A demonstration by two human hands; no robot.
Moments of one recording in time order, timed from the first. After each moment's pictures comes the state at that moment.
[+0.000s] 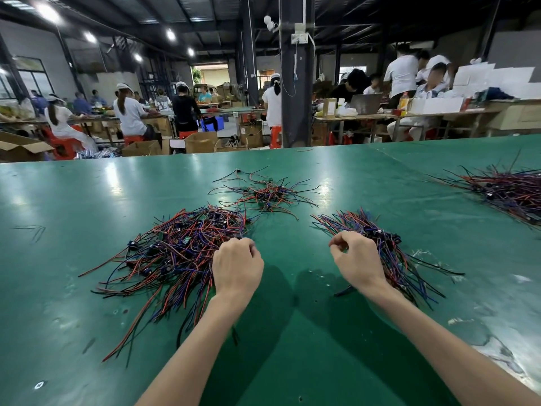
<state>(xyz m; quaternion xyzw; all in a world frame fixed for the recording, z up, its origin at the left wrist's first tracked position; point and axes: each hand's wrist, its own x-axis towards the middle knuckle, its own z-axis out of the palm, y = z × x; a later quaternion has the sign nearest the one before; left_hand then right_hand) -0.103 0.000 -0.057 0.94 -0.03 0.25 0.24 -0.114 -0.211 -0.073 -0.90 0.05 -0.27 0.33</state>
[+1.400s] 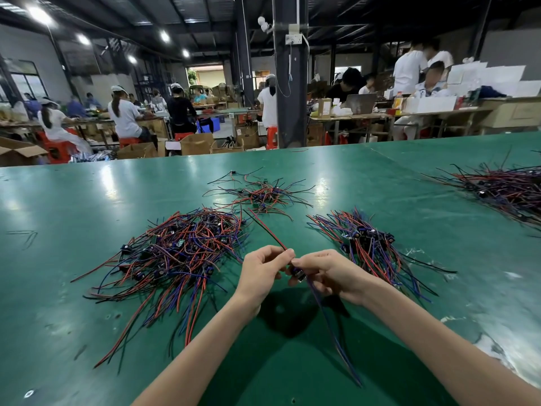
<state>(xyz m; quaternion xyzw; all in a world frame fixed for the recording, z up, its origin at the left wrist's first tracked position) -0.111 -0.033 -0.070 0.70 -0.11 0.00 0.70 -0.131 -0.188 -0.056 -0.72 -0.03 0.13 0.68</state>
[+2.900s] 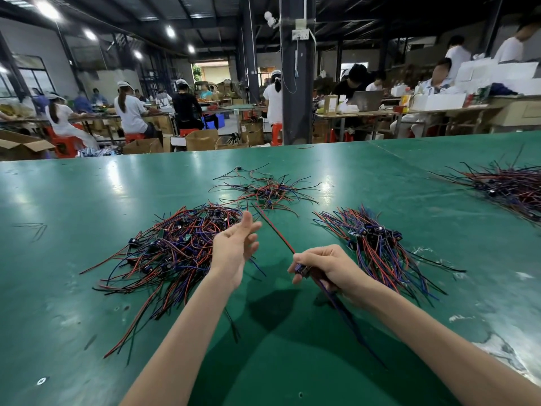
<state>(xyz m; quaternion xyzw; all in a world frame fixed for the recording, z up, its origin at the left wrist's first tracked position) -0.085 0.008 -0.043 0.55 0.01 0.01 0.83 -0.140 -0.174 -0.056 -0.74 -0.08 0.05 0.67</state>
